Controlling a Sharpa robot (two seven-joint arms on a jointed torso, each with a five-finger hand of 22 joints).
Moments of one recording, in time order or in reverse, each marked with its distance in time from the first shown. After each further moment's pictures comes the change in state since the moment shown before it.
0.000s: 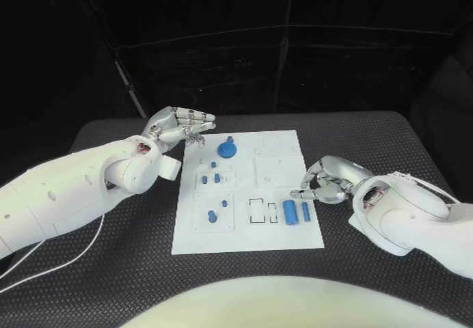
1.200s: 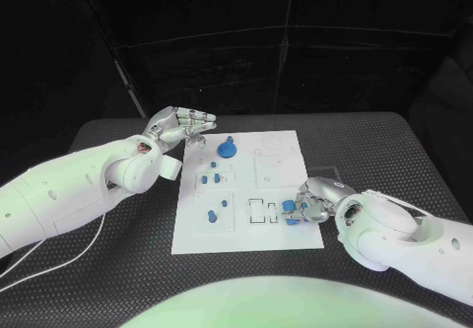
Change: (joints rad) left arm 0.000 -0.005 0.000 0.003 0.000 0.001 -0.002; left_hand 0.000 0.000 0.000 0.000 0.000 0.000 0.000 0.000 0.000 -0.004 -0.004 0.000 0.000 0.000 0.000 0.000 0.000 0.000 0.000 0.000 -0.007 -0.002; right arm -0.081 0.104 -0.005 -0.049 -0.148 0.090 -0.114; right_hand -0.037 0.003 -0.013 -0.001 0.006 -0.032 -0.010 0.103 0.075 0.011 -0.011 0.019 0.000 0.001 -0.008 0.004 0.000 0.000 0.004 -0.004 0.004 0.009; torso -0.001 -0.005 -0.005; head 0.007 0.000
